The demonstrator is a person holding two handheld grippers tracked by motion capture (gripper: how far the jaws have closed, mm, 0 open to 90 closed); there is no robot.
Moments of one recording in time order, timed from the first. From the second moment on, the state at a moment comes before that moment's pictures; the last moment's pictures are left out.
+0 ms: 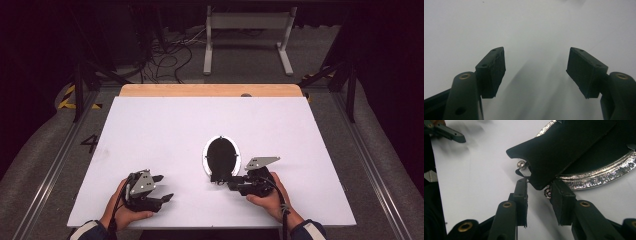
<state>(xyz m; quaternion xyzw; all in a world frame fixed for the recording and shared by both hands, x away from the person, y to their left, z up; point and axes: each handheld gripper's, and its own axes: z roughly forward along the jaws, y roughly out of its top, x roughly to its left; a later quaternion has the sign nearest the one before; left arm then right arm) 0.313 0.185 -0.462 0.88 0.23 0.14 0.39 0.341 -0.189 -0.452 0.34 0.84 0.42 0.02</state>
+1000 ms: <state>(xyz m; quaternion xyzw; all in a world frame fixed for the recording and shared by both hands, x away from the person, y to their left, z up) 0.330 0.172 -0.465 0.88 0.23 0.13 0.38 0.383 -0.195 -0.470 0.47 0.70 0.51 -0.18</state>
